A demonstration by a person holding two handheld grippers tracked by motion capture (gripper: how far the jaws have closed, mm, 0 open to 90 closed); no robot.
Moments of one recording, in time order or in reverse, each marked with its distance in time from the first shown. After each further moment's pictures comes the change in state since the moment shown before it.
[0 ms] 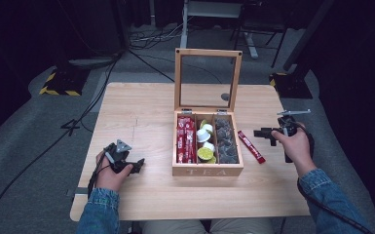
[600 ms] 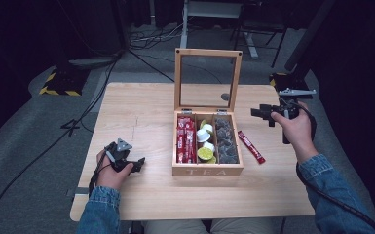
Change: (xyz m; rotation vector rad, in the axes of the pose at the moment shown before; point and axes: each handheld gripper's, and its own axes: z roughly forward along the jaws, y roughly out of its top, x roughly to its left) left arm 0.000 0.003 0.003 0.000 0.001 -0.007; right arm 0.034 0.062 -0.024 -0.166 0.016 -0.138
